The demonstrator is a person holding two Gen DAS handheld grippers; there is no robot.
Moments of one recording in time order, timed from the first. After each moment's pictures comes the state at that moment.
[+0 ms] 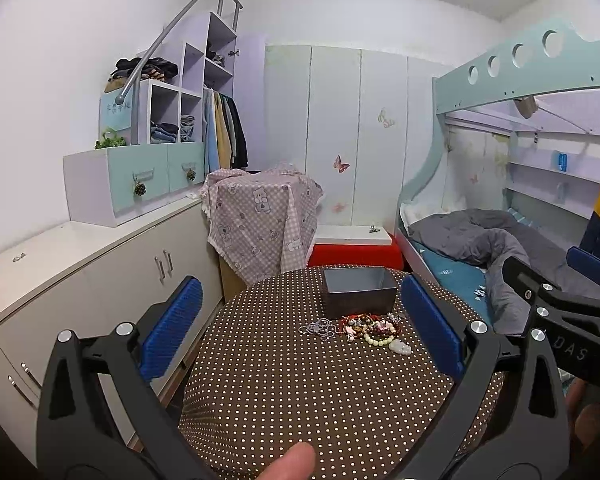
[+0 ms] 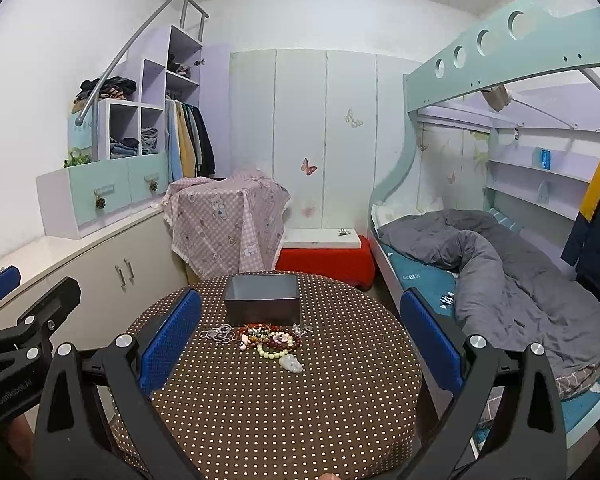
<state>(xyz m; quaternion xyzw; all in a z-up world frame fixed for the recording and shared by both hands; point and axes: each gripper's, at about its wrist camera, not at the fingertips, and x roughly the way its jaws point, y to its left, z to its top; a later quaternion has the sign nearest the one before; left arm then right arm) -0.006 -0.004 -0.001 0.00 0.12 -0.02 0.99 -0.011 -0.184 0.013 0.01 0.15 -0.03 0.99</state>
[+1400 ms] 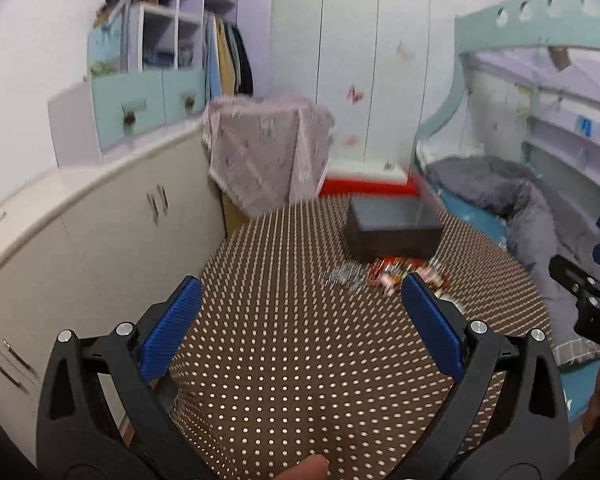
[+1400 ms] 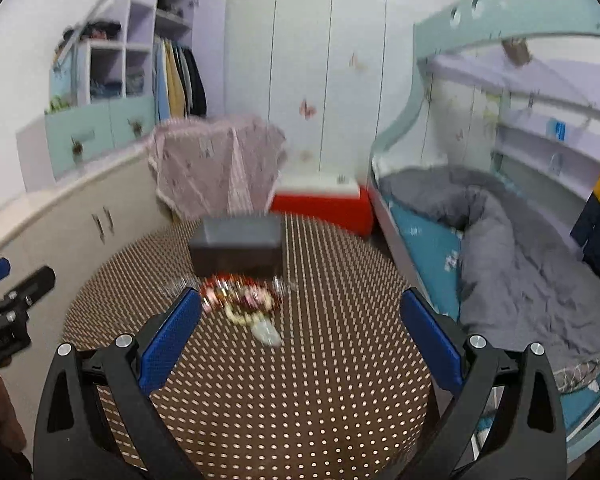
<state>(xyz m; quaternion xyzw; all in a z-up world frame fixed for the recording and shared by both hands) 0.113 0.010 -0.081 0.00 0.26 -0.01 0.96 0.087 -0.217 -0.073 -0.01 0.28 -0.02 0.96</state>
